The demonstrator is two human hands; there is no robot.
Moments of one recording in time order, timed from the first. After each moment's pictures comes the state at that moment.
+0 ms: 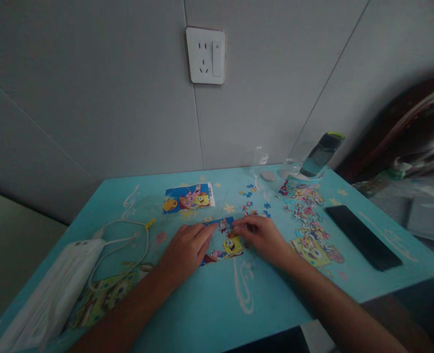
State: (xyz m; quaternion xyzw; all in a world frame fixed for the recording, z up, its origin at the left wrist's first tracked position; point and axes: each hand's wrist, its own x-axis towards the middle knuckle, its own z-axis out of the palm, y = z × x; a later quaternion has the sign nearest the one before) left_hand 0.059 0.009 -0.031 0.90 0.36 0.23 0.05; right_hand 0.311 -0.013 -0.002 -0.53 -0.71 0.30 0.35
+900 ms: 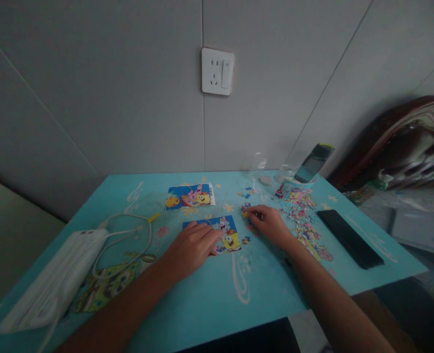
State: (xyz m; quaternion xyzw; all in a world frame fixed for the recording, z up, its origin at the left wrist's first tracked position) left_hand 0.064 -0.002 -0.016 0.93 0.26 0.25 0.01; right_hand 0.348 0.008 -0.011 -0.60 -0.72 0.17 0.30
